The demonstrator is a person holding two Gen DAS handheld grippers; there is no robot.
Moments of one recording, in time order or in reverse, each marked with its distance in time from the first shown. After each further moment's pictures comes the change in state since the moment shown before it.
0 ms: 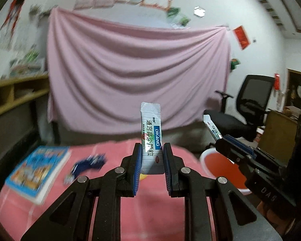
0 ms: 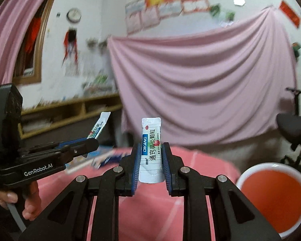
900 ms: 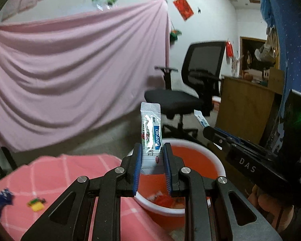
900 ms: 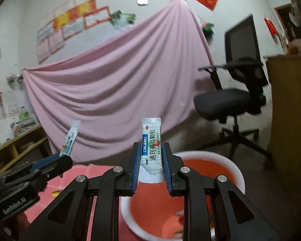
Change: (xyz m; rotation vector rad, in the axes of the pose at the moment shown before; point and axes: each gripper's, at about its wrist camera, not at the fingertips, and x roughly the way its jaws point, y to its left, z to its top) left arm 0.140 -0.175 0.002 0.205 0.176 -0.331; right arm -0.045 -0.187 -0.017 0.321 0.053 -0.482
